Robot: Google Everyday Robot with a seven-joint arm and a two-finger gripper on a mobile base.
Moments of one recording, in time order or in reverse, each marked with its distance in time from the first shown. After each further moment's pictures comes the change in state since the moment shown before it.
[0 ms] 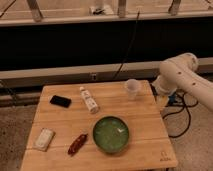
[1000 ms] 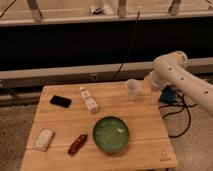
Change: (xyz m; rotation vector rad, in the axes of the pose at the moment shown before) arm -0.018 -0.038 0.032 0.040 -0.047 -0.125
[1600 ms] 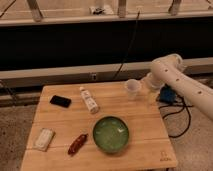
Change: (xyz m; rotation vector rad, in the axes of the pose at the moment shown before) arm -0.005 -0.008 0.024 -0.002 -0.018 -0.060
